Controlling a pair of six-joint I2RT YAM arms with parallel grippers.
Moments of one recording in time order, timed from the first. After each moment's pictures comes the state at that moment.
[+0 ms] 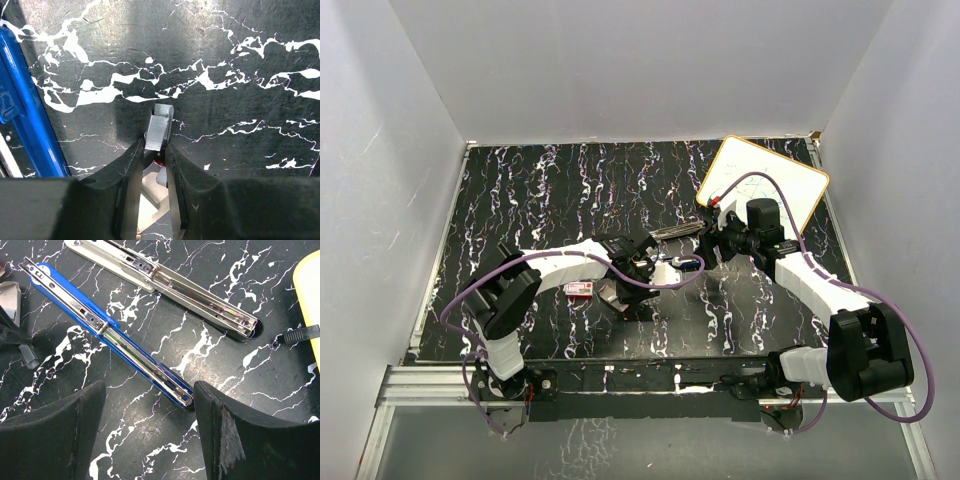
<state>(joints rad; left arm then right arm) -0.87 1.79 1.11 -0.60 0.30 0.63 0.22 1.27 0.71 -0.09 -0.54 -0.26</state>
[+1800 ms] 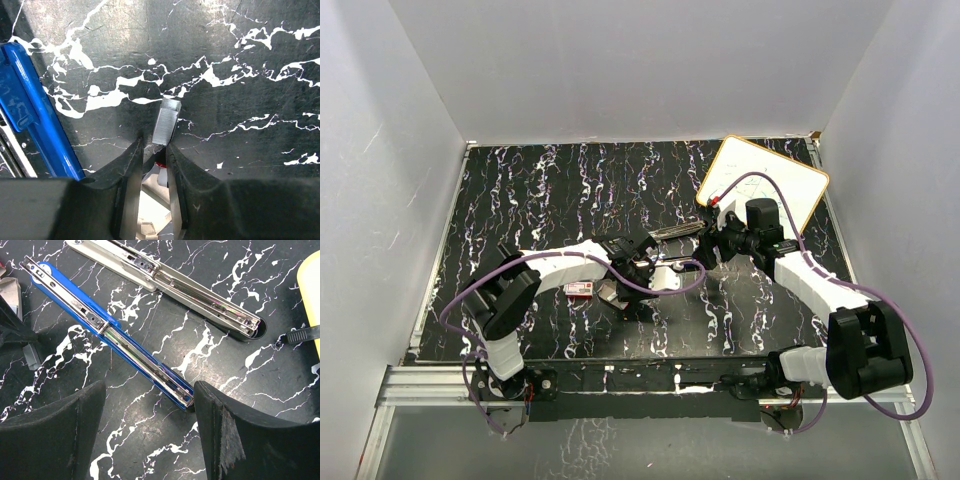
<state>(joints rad) -0.87 1.78 1.10 -0.58 0.28 0.73 0.22 1.27 0.71 -0.09 -0.55 -0.26</state>
